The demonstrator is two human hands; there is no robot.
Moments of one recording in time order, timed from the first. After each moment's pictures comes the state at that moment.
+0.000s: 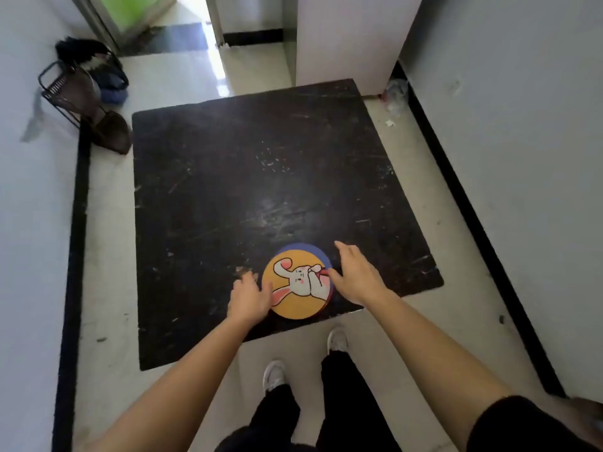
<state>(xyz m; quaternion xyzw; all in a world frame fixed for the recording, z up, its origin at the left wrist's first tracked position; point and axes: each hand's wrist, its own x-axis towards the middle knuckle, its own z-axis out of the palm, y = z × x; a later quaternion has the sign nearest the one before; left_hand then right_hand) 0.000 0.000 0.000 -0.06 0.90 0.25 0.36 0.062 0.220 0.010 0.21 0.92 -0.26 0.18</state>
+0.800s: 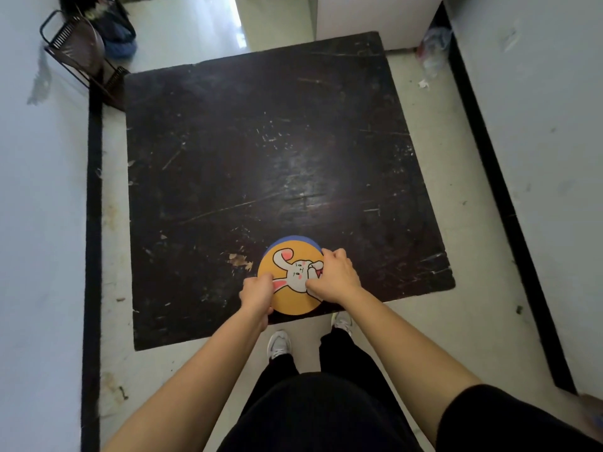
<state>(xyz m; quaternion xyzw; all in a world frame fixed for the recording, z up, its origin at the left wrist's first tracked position) 0.007 0.049 -0.029 -0.43 0.70 0.44 0.37 0.041 0.208 -0.028 0.26 0.86 -0.30 0.33</state>
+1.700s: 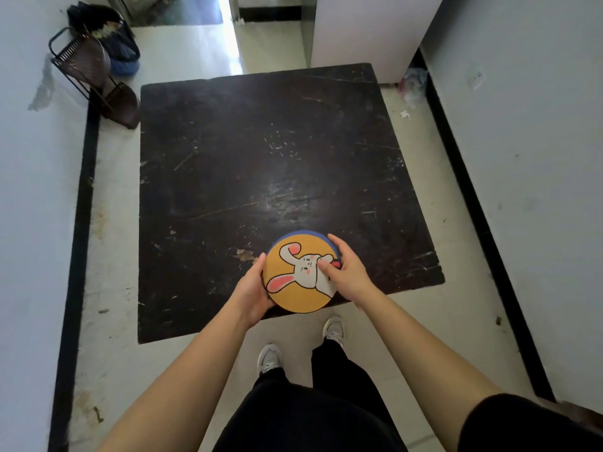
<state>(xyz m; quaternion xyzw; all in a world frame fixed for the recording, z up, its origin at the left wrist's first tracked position) 0.014 0.005 -0.009 -0.30 0.51 0.67 0.45 0.072 0.202 0.014 0.31 0.72 -0.61 0.14</state>
